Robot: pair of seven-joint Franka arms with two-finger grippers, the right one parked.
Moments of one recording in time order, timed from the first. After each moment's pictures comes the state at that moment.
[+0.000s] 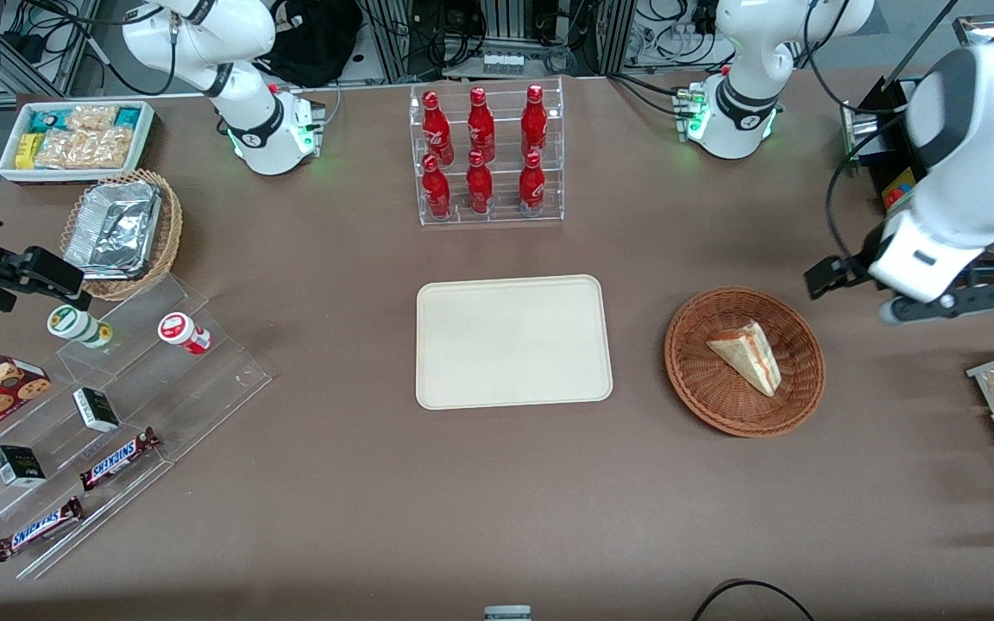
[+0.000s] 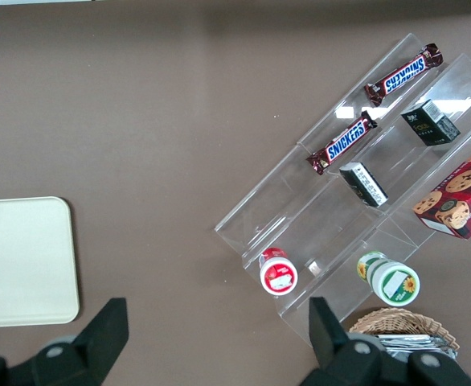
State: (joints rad) arm -0.01 -0.02 -0.10 -1.95 0.02 1.89 -0.33
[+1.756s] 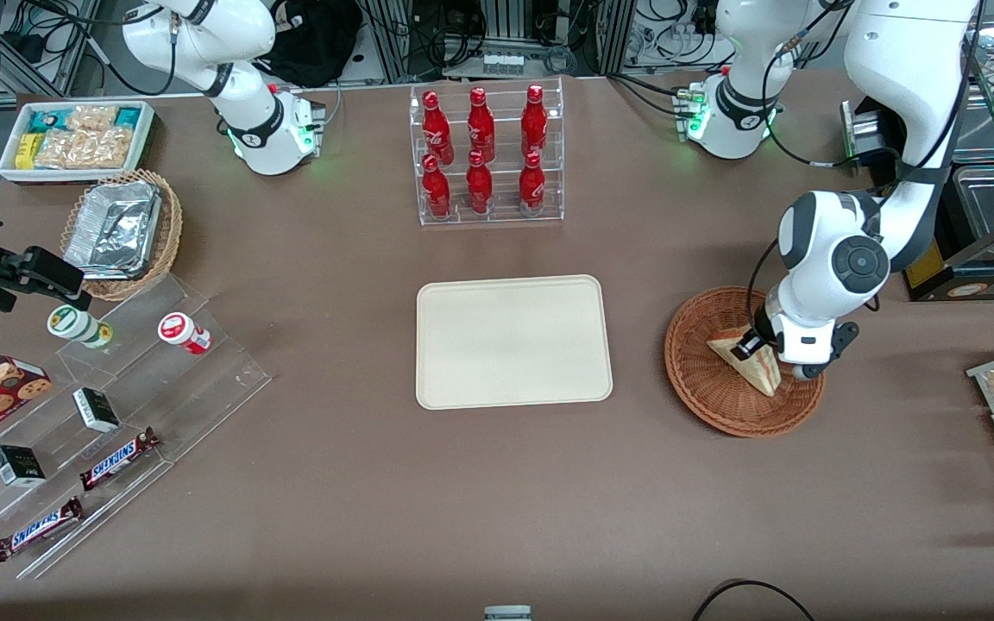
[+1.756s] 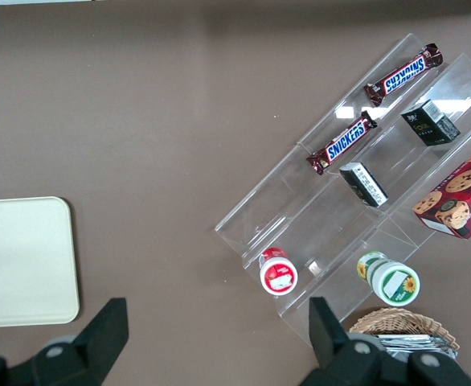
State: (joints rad) arm -0.02 0.26 -0.13 -2.22 0.02 2.44 -0.87
